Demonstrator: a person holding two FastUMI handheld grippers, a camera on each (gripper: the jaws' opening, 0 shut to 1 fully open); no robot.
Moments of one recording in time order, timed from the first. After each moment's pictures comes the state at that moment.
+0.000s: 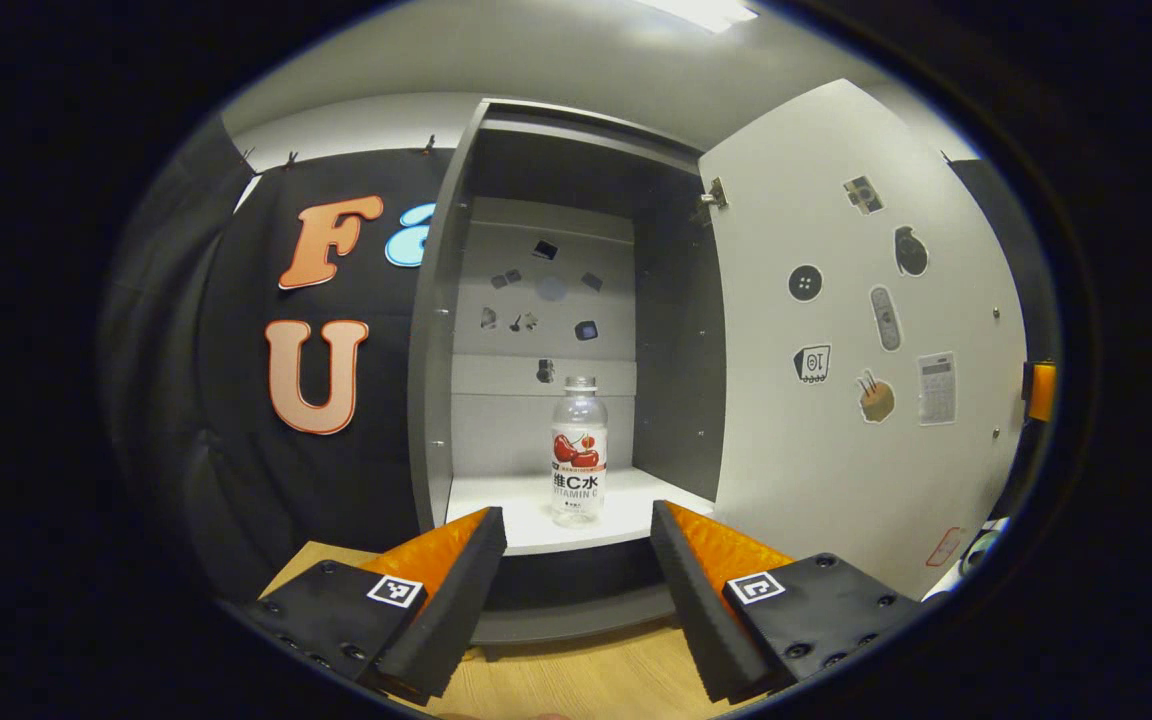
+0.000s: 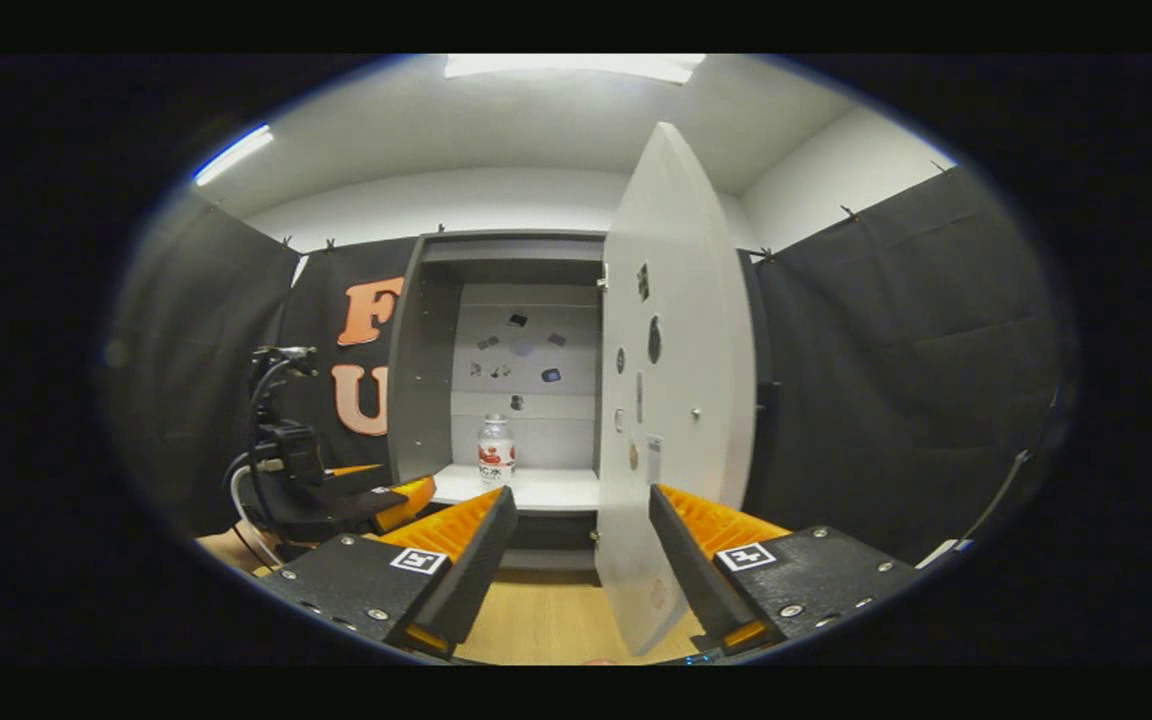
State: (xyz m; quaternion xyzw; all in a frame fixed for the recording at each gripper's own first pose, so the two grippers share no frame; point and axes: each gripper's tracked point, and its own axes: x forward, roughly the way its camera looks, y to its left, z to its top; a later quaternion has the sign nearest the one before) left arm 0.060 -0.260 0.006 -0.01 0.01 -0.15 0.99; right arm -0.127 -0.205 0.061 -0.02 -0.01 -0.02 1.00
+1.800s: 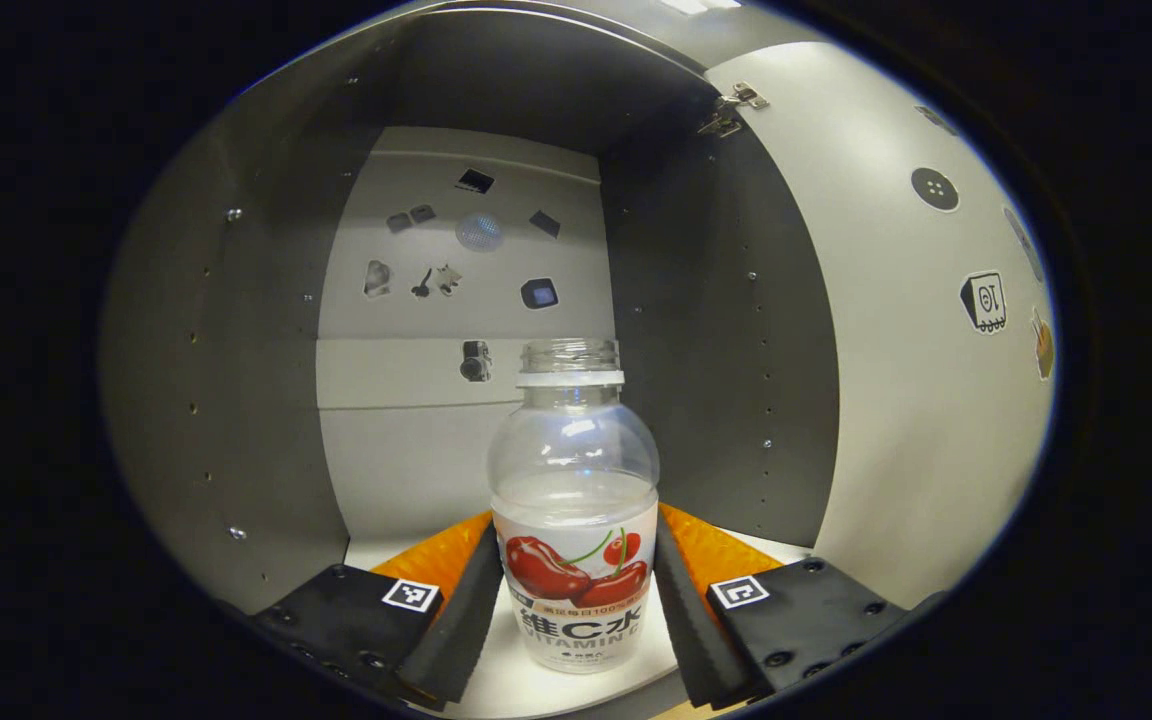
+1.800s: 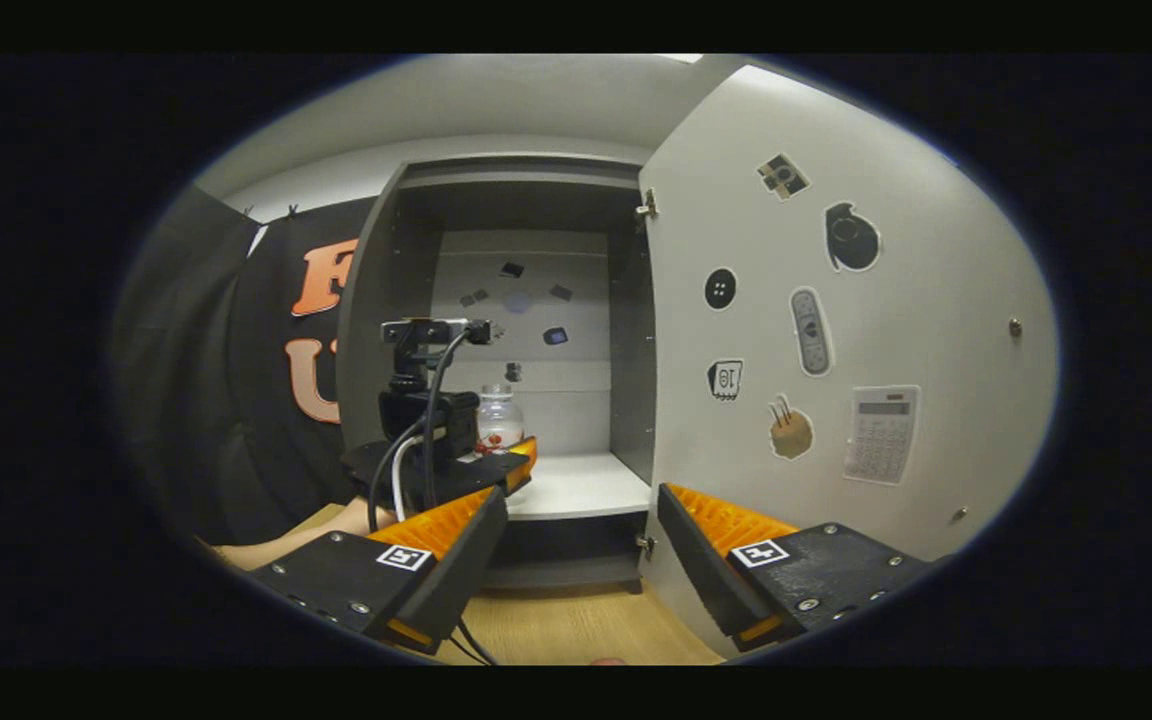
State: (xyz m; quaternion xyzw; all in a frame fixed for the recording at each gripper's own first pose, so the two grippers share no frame) left arm 0.274 -0.334 -0.029 0.01 0.00 -0.24 0.97; right arm 0.012 -0.162 0.005 0.00 0.04 -0.07 1.00
